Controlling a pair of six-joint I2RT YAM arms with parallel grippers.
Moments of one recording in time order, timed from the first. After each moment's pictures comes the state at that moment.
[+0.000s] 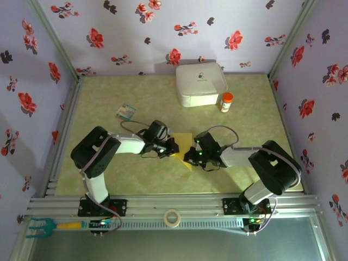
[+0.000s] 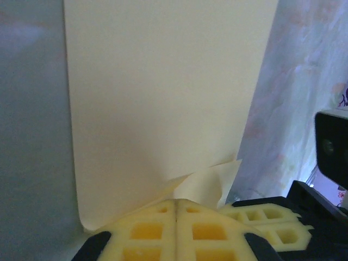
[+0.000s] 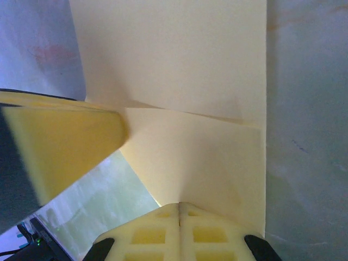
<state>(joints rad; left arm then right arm) -0.74 1.81 0.84 0.08 0.52 -0.96 0.70 1.54 0.52 0.09 -0.42 1.00</state>
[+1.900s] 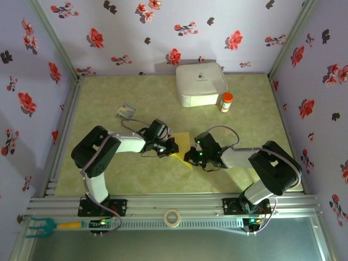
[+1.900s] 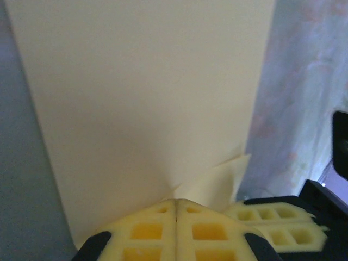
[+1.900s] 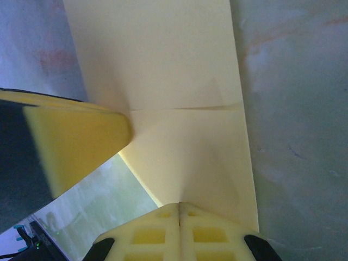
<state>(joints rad) -0.73 1.84 0.86 0.03 0.52 -0.92 0.70 1.53 0.50 0.12 -0.40 1.00</state>
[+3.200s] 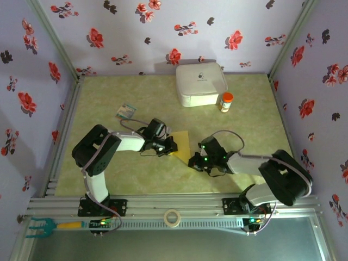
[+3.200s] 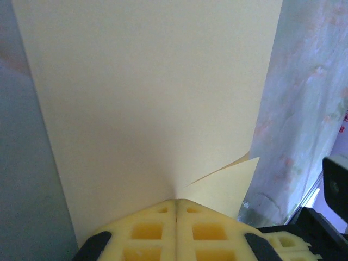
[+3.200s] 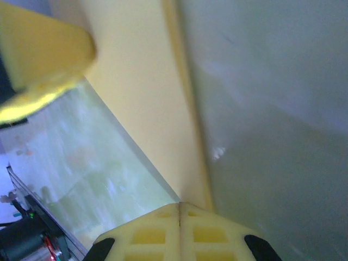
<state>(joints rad) -0.70 1.85 0.87 0.04 0.53 -0.92 0.70 1.36 0.38 0.04 -0.44 0.98</state>
